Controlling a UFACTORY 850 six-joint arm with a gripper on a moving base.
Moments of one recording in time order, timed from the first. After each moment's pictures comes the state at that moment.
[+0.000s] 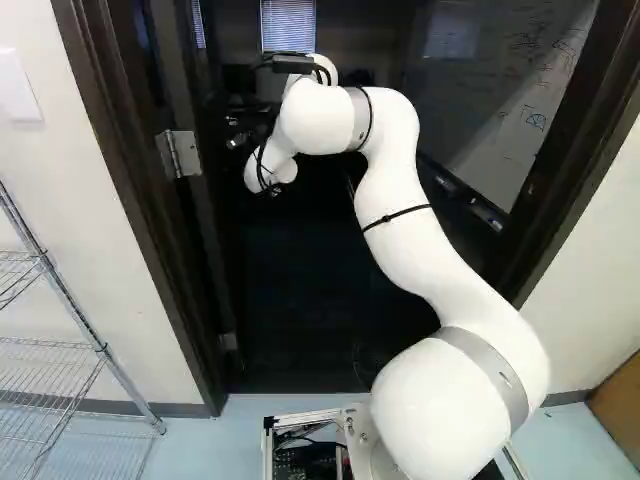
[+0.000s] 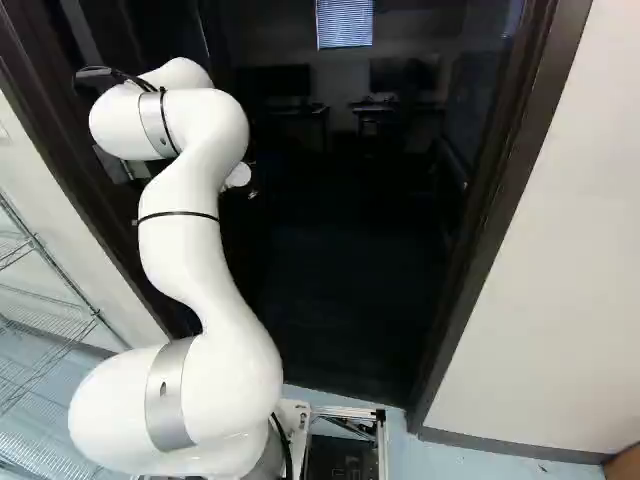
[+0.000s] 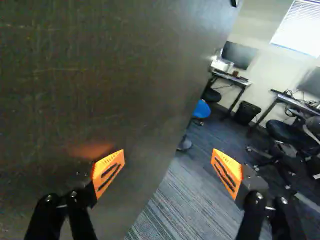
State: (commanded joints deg) arm 19.6 -48.8 -90.1 -23.0 37.2 0.0
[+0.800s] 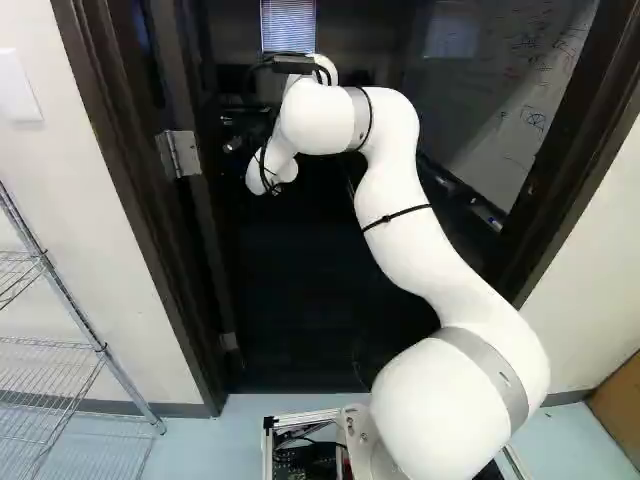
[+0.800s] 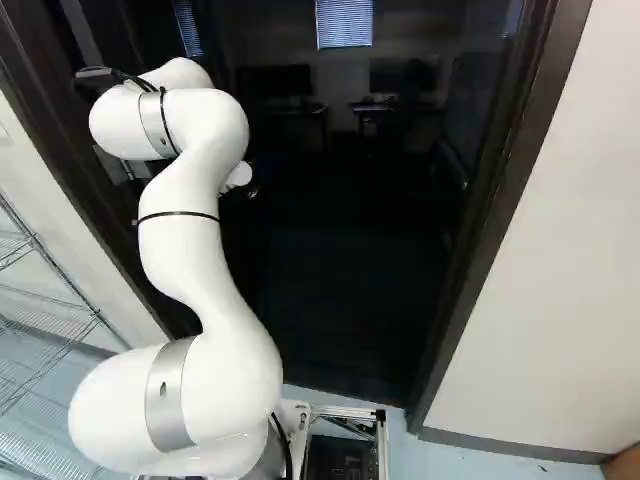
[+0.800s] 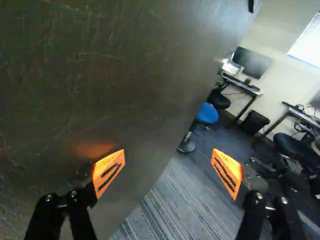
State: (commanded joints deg) arm 19.6 -48.8 -90.1 -28.6 37.2 0.0
